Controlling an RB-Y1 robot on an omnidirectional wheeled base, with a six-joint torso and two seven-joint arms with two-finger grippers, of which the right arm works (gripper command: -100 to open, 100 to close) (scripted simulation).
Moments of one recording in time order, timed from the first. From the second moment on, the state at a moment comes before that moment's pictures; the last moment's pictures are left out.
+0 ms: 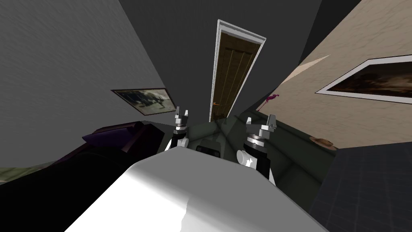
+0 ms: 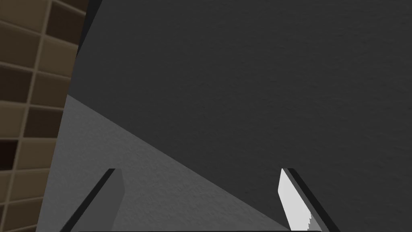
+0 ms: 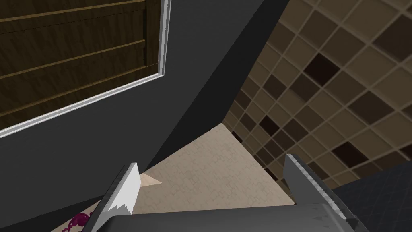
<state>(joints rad) 0.50 0.02 0.03 -2.31 -0.03 -0.41 -0.16</state>
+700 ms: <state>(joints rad) 0.45 -0.01 0.01 -2.17 -0.04 -0.44 -0.16</state>
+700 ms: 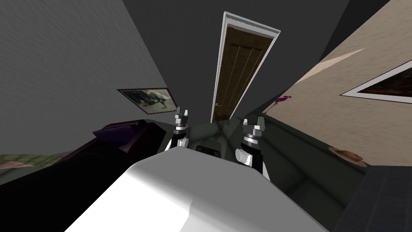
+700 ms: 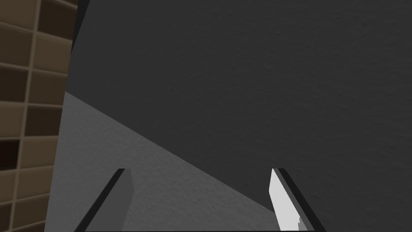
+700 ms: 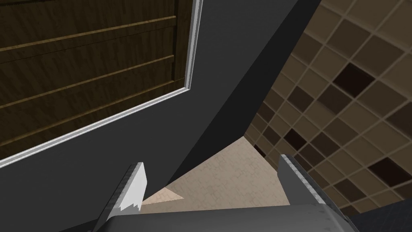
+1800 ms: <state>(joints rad) 0.36 -0.05 -0.01 -1.92 -0.07 -0.51 -0.16</state>
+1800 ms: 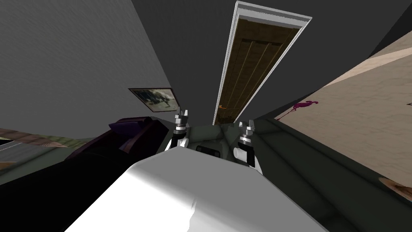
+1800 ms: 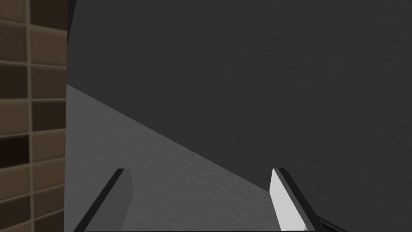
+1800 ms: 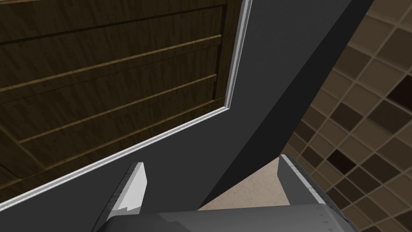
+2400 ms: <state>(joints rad) 0.30 -0.07 -0.03 -1.77 -0.08 -0.54 -0.16</state>
